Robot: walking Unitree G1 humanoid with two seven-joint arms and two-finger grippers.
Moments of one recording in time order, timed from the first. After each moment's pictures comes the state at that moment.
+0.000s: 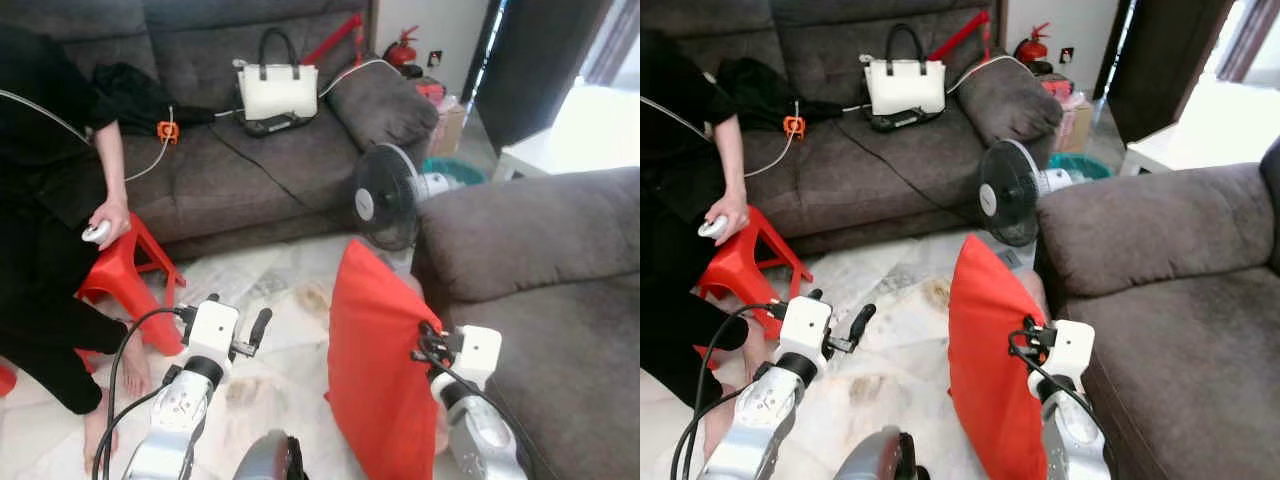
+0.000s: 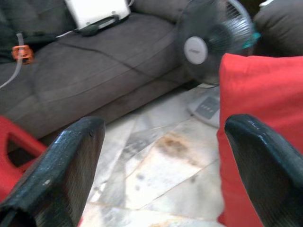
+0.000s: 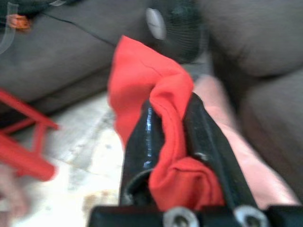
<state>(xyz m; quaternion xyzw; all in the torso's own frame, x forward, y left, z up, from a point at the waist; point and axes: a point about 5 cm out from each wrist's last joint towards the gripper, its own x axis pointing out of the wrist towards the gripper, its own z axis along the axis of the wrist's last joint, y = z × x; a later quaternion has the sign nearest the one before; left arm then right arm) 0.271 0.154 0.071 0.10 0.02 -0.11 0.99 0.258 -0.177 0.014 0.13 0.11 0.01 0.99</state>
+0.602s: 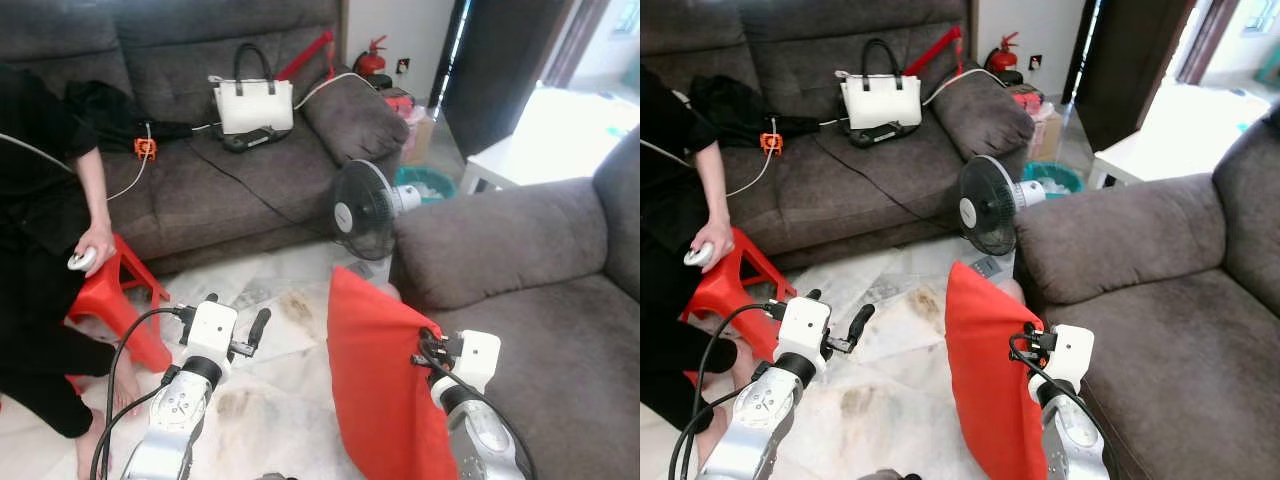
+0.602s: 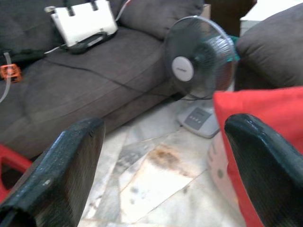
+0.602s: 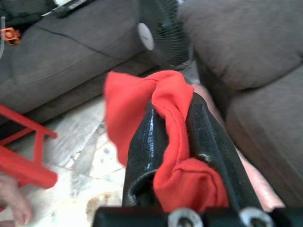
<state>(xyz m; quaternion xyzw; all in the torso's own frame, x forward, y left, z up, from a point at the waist) 0.272 0.156 0.072 0.11 0.02 -0.11 0.99 0.257 -0.174 0.011 0.13 0.12 0.01 0.98</state>
